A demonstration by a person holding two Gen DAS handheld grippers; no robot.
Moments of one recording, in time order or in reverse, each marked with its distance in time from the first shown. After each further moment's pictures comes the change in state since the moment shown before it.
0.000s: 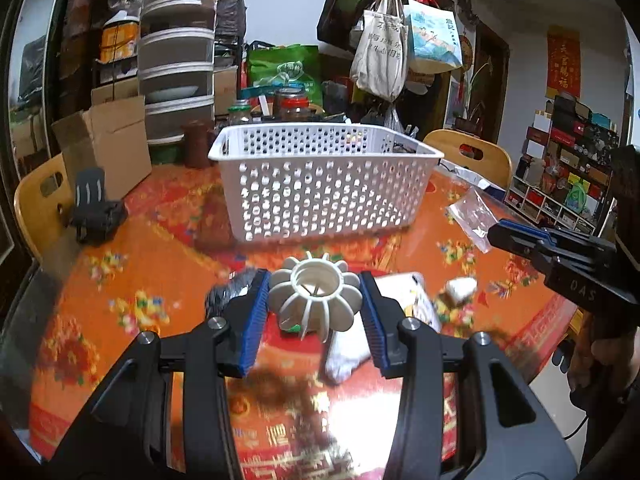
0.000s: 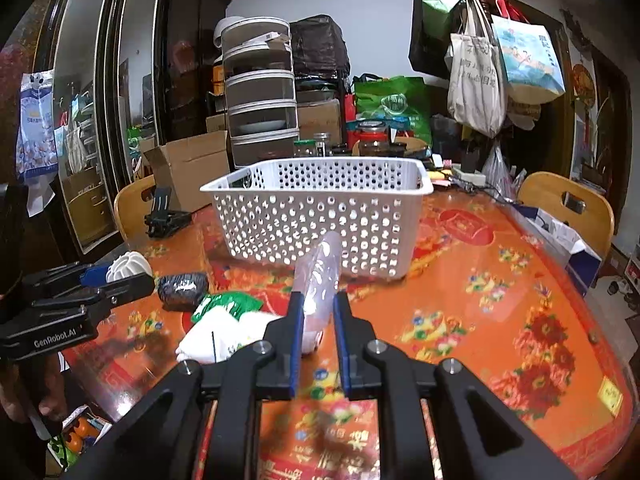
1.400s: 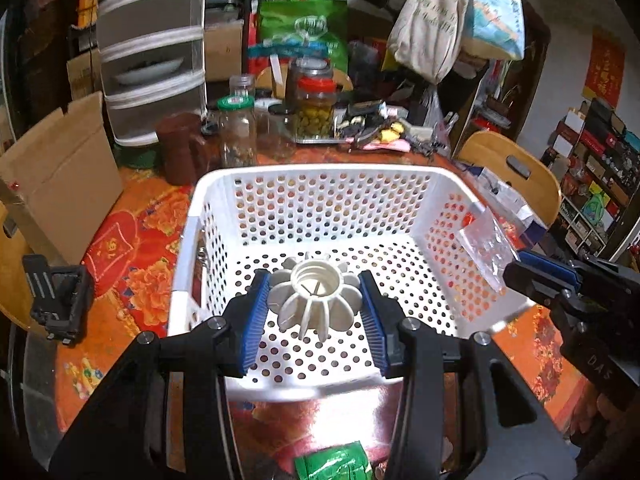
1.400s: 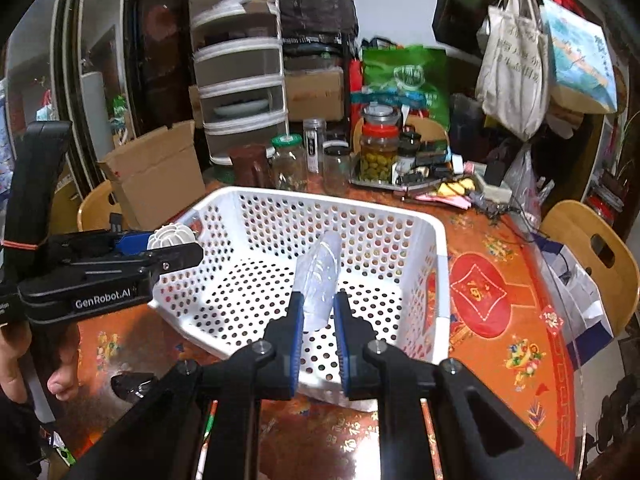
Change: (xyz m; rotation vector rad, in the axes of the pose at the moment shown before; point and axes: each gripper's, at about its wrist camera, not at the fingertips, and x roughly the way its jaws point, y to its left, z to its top) left arm 0.210 0.043 0.207 -0.080 0.258 0.028; right arm 0.147 -0.042 0.161 -0.040 0.218 0.007
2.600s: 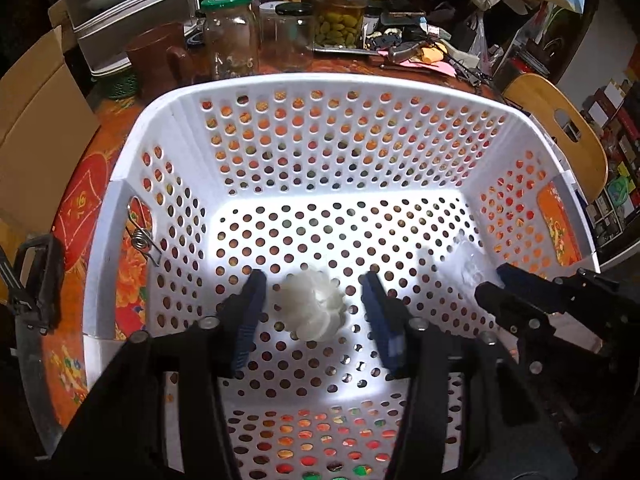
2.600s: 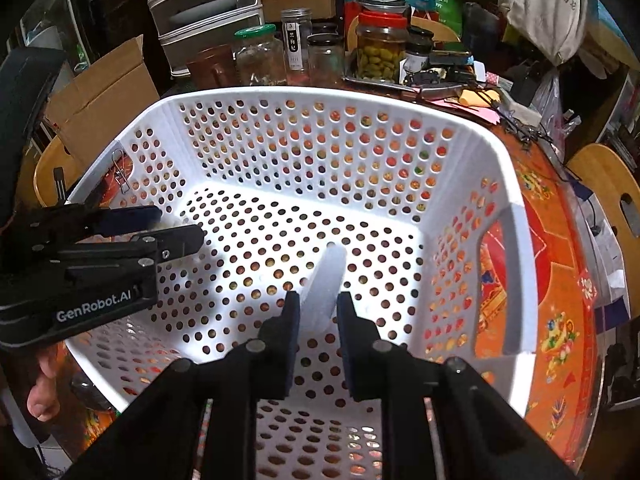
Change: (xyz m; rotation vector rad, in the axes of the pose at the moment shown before) left arm 0.117 -0.001 0.010 -0.046 0.302 0.075; right arm 0.113 -0.015 0.003 0.039 0.352 -0.012
